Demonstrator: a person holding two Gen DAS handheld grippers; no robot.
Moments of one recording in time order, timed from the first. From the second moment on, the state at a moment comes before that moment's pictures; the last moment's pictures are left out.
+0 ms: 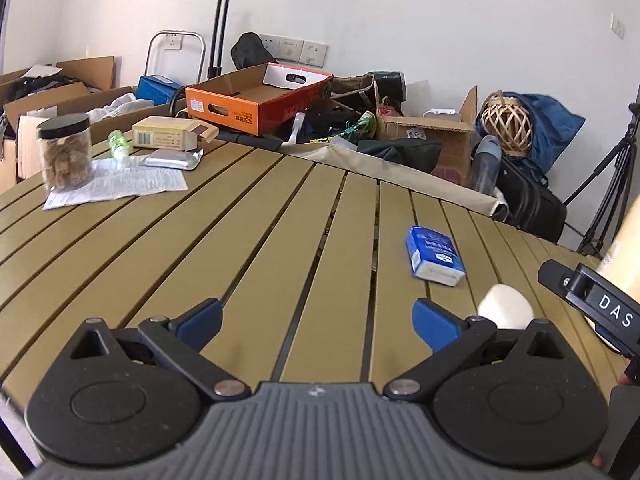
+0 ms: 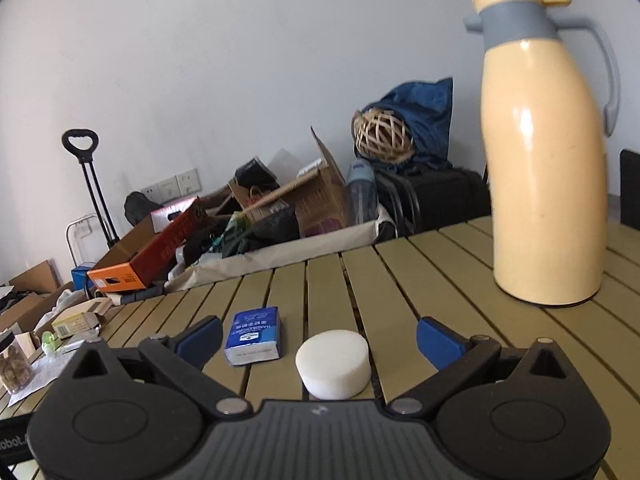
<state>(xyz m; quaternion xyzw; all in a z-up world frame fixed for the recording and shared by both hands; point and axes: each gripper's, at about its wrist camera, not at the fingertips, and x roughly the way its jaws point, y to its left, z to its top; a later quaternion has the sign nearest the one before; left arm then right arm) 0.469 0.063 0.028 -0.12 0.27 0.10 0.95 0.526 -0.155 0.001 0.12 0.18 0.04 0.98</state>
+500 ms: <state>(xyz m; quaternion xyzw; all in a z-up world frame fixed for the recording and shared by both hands) 0.513 0.059 0.006 -0.11 0.31 0.10 0.94 0.598 -0.132 -0.030 0.07 0.29 0.04 0.95</state>
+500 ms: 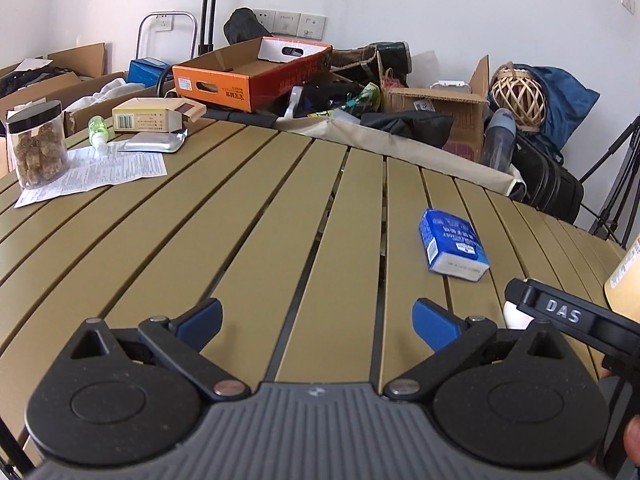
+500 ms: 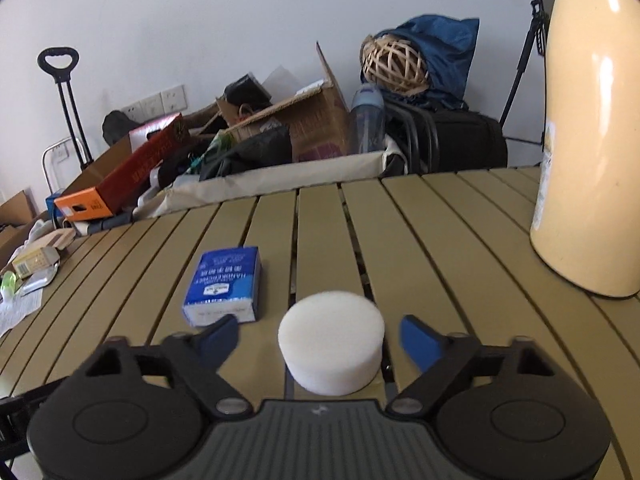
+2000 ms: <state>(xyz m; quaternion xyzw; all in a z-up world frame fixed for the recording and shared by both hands) 0.665 -0.077 -0.011 0.00 0.35 0.13 0.93 0.563 -0.314 -0.003 0.27 0.17 -0.03 0.95</state>
